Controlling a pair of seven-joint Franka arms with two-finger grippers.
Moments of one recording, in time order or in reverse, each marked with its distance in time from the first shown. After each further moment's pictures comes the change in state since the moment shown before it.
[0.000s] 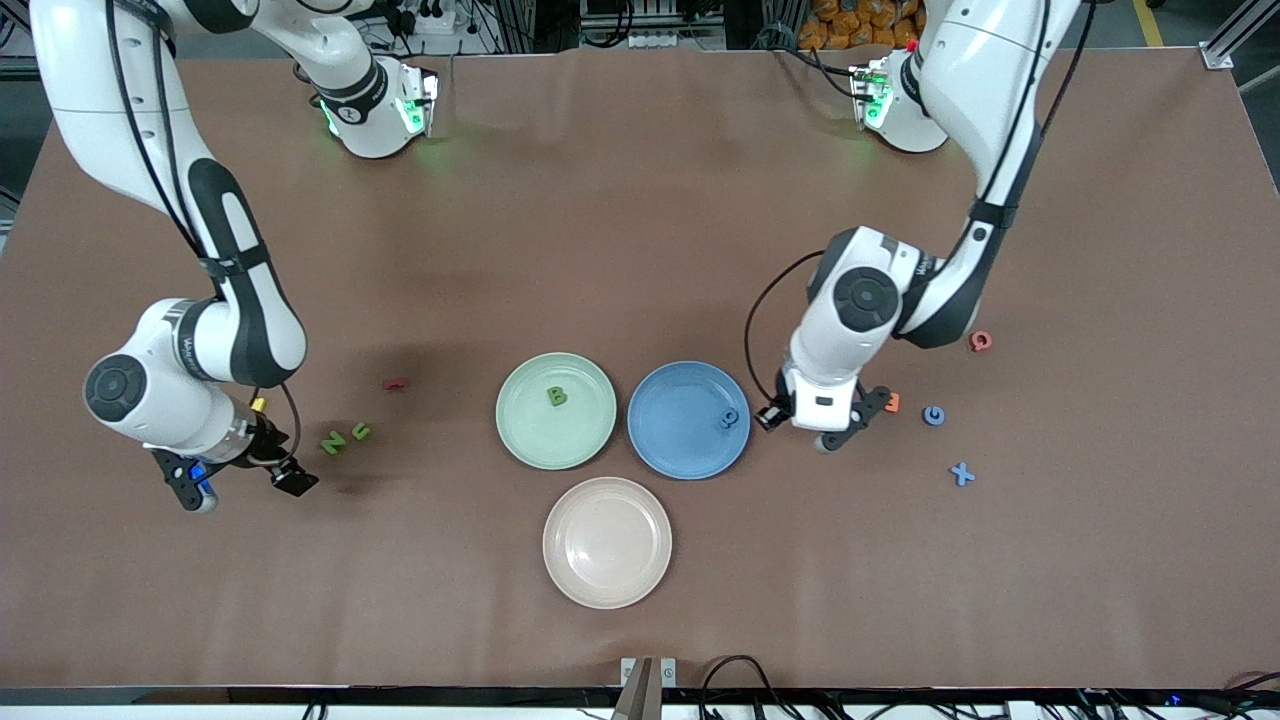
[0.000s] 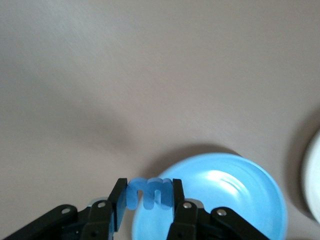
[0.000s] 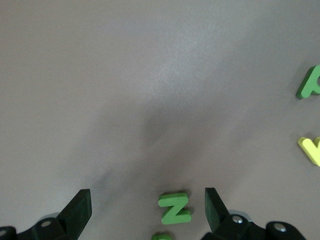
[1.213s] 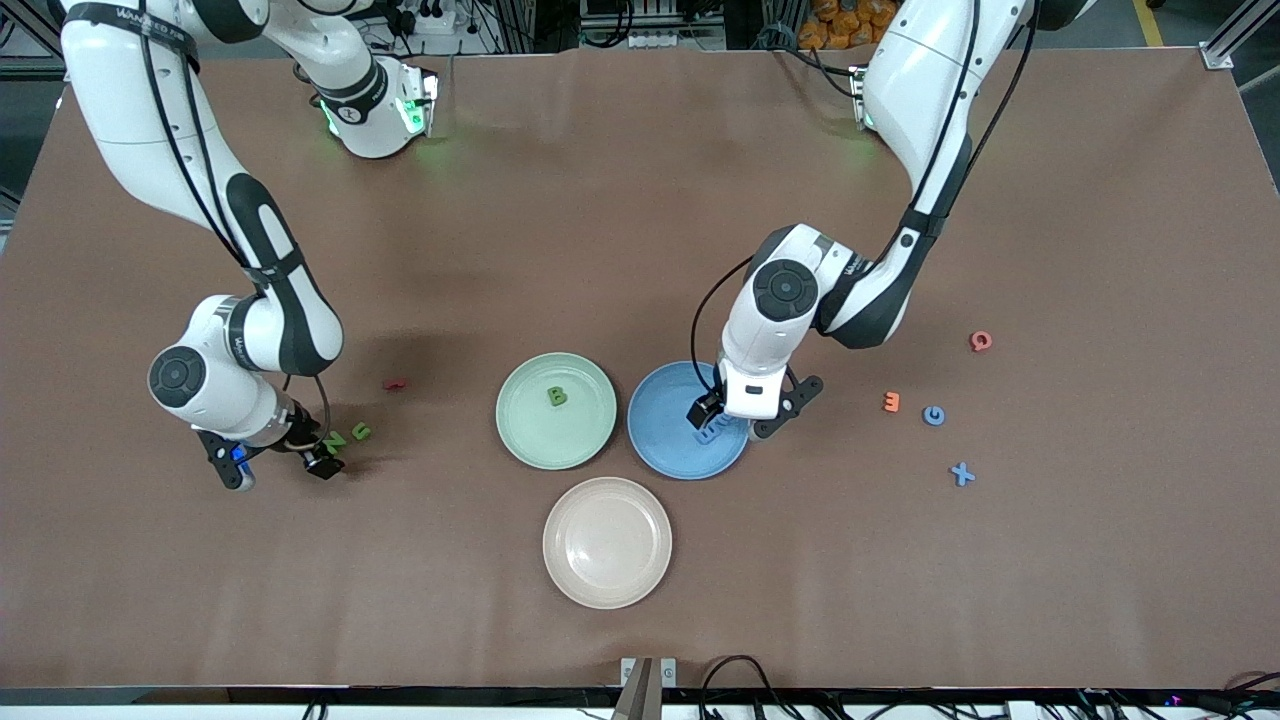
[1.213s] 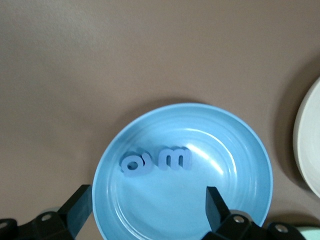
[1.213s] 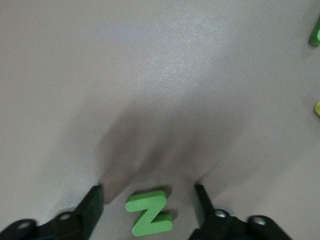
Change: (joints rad) left arm -0.107 0.093 0.009 0.095 0.001 -0.005 -0.094; right arm 0.023 0.030 0.001 -0.122 0.001 0.138 0.068
